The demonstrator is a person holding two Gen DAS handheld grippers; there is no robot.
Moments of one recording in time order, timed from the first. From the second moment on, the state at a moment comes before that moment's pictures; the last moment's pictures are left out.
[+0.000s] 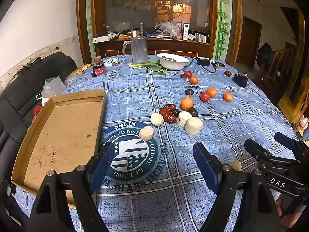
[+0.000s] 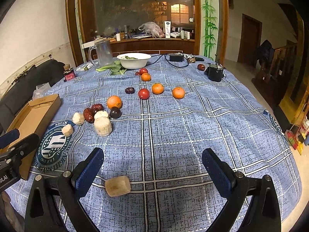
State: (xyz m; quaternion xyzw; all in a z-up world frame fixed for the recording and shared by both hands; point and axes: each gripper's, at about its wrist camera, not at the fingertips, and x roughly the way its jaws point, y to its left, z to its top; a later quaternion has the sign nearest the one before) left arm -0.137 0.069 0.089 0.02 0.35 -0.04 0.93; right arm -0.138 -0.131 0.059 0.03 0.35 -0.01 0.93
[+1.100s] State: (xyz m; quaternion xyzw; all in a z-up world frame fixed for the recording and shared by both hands) left arm -0.100 0.113 0.058 -0.04 0.40 -0.07 0.91; right arm -0.149 -0.105 0.030 -0.01 0.39 0.07 0.92
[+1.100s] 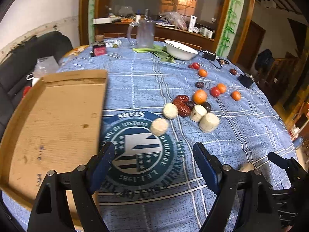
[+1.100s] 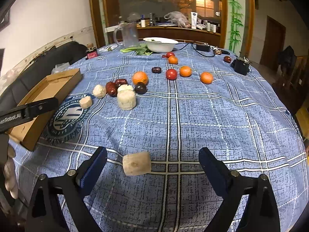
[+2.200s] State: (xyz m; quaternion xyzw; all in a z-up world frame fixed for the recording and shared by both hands) left arm -0.013 0.001 0.017 0.02 0.47 -0.16 0.87; right arm -0.136 -0.107 0.010 0.03 0.44 0.15 0.89
